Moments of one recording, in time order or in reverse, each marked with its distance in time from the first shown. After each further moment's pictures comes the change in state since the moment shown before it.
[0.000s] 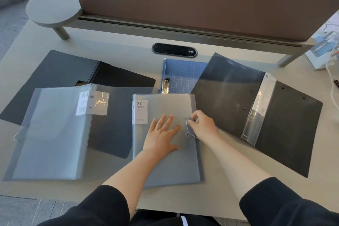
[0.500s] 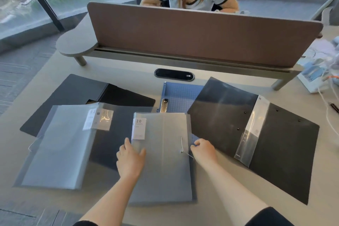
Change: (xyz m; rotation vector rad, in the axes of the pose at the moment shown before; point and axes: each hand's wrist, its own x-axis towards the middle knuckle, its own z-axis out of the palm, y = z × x) left_hand -0.046 -0.012 -0.015 -0.576 0.339 -0.872; right_hand -0.021 0.021 -0.015 -0.013 -0.032 0.110
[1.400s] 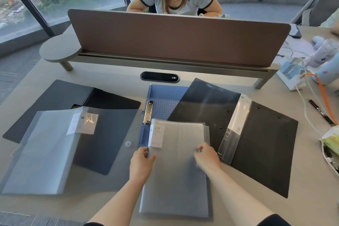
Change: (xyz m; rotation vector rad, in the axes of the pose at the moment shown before) left_hand -0.040 0.041 0.050 -0.327 -0.174 0.082; right_hand -0.006 0.056 -0.039 0.068 0.010 0.062
